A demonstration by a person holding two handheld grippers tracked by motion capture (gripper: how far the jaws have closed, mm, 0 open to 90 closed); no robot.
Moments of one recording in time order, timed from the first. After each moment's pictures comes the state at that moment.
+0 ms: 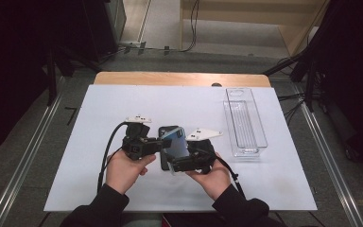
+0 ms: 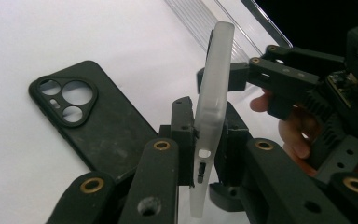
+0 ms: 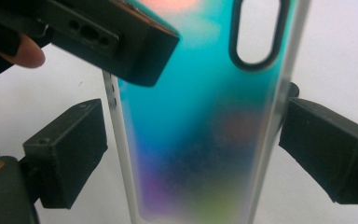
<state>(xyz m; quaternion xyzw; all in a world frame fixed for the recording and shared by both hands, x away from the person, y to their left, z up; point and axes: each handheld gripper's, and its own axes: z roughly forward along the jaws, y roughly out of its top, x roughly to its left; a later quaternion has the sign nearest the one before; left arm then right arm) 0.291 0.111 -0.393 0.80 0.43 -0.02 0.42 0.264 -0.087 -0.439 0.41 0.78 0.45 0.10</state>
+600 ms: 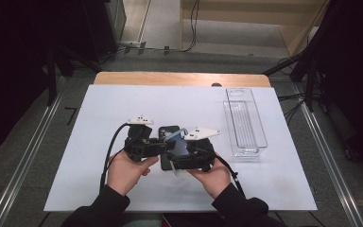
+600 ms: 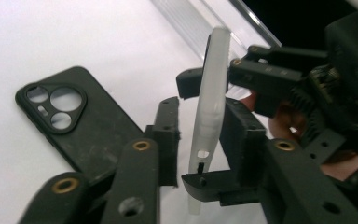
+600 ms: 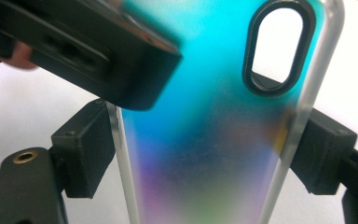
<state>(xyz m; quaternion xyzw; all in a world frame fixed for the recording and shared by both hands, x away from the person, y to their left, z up) 0.288 0.110 -0.389 0.80 0.41 -0.02 0.44 0.267 -0.087 -0.437 0.40 0.79 0.44 0.11</state>
